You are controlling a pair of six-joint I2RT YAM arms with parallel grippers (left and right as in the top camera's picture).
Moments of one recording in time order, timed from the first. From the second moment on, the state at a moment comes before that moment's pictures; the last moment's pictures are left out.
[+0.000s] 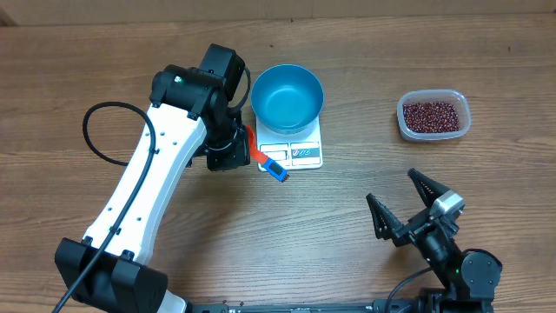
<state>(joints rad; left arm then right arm) -0.35 1.70 1.70 -1.46 0.19 -2.07 -0.05 0.01 0.03 0.10 -0.59 0.23</state>
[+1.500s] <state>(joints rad) -0.35 1.70 1.70 -1.19 0.19 -2.07 -0.03 1.10 0.52 0.64 -1.09 1.30</state>
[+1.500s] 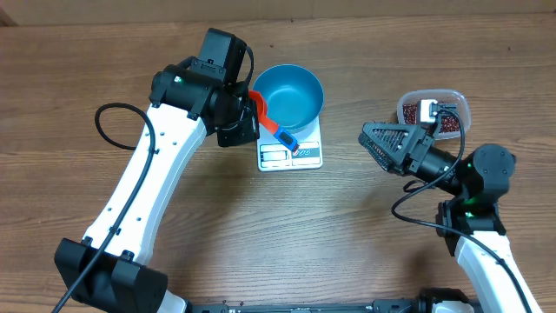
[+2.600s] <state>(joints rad) -0.41 1.70 1.70 -1.13 0.19 -2.07 0.52 1.25 0.52 0.74 -0.47 1.10</state>
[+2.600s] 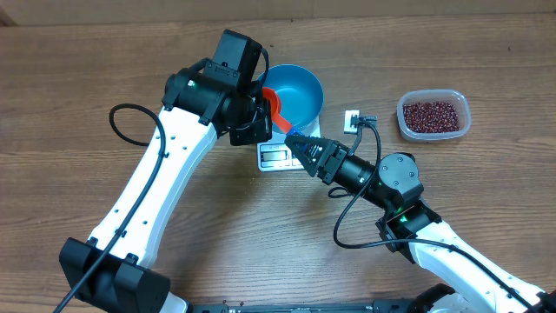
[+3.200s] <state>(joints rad) -0.45 1.70 1.70 -1.11 0.20 -2.07 0.52 1.25 0.52 0.74 -0.46 1.10</state>
